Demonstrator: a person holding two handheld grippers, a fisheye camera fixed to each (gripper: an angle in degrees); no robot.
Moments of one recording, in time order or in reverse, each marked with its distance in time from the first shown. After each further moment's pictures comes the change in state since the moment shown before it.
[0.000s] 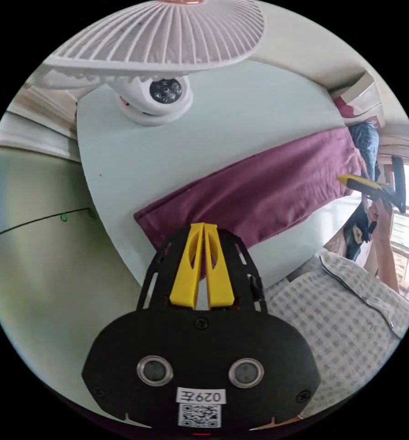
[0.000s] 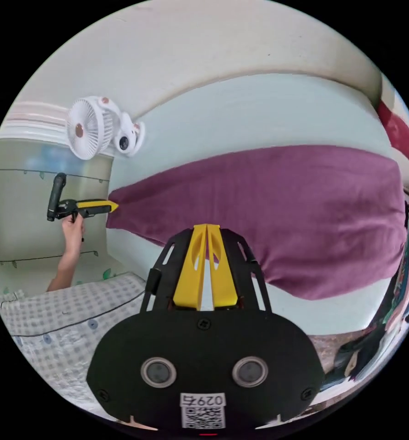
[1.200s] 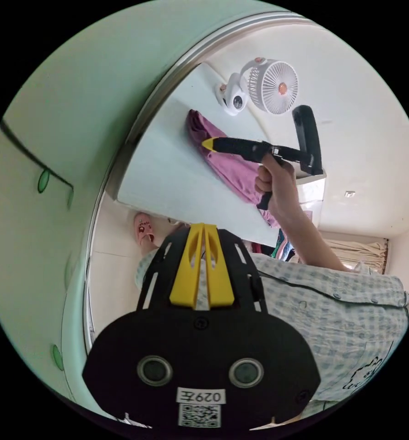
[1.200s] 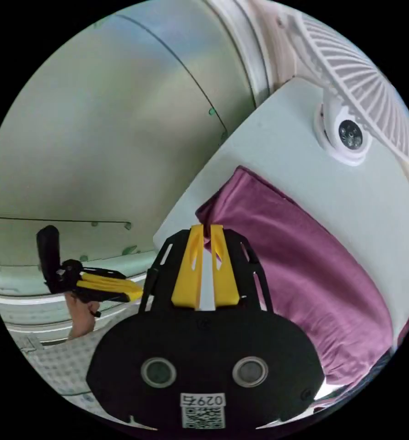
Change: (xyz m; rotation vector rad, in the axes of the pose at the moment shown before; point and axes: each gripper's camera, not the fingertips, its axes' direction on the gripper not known) left arm -0.043 0.351 0.137 0.383 0.691 -0.494; right arm -0.272 -0.067 -0.007 -0.182 -0.142 -0.536
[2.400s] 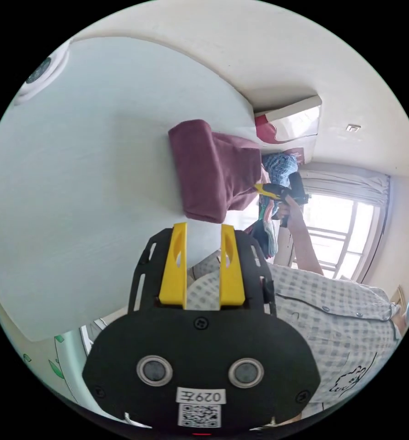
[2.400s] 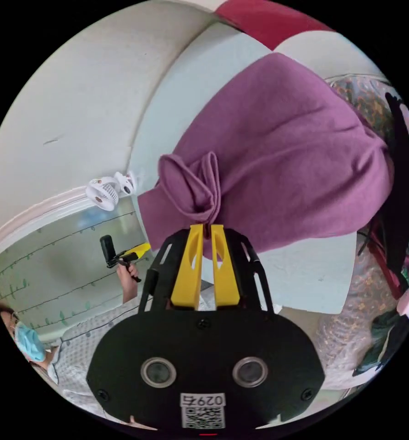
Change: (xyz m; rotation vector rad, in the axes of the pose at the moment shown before) left arm 0.325 -0.124 0.271 -0.372 0.039 0.294; right arm 0.615 0.527 -0.436 0.288 -0.383 0.840
